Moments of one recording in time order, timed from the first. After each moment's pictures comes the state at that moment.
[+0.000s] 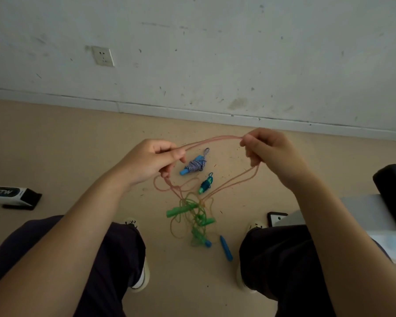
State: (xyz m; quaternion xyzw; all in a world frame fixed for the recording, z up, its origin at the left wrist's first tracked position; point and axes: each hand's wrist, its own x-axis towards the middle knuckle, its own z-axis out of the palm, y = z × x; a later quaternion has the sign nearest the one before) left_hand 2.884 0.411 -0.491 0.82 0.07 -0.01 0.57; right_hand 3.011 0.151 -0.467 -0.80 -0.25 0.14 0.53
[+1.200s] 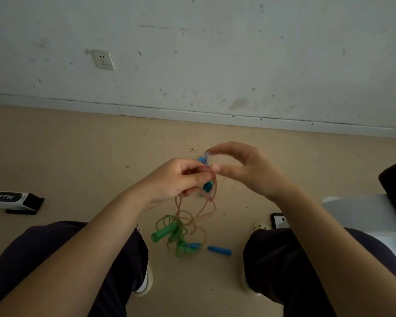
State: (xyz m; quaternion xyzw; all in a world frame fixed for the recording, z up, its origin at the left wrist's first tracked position) left_hand 2.887 0.370 -0.503 0.77 0.03 -0.10 0.63; right_hand 2.986 0.180 -0.485 -0.79 -0.33 0.21 0.47
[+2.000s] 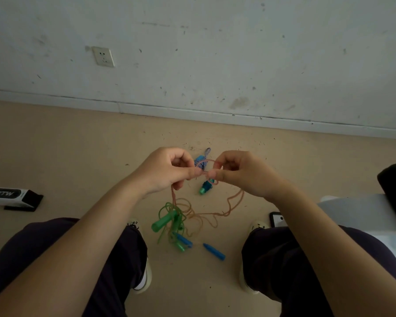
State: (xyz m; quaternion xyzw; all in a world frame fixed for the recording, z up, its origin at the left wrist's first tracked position) left_hand 2.887 0.384 -0.496 0.82 0.11 -0.03 0.56; right_hand 2.982 0.183 -0.487 -0.81 -0.34 0.24 0.41
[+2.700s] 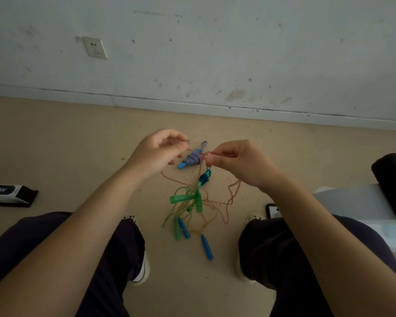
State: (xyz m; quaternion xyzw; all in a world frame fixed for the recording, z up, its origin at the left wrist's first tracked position) left_hand 2.893 0.384 -0.495 0.80 0.16 0.04 0.57; right_hand 2.983 0.184 -0.487 -0.80 -0.31 0.23 0.45
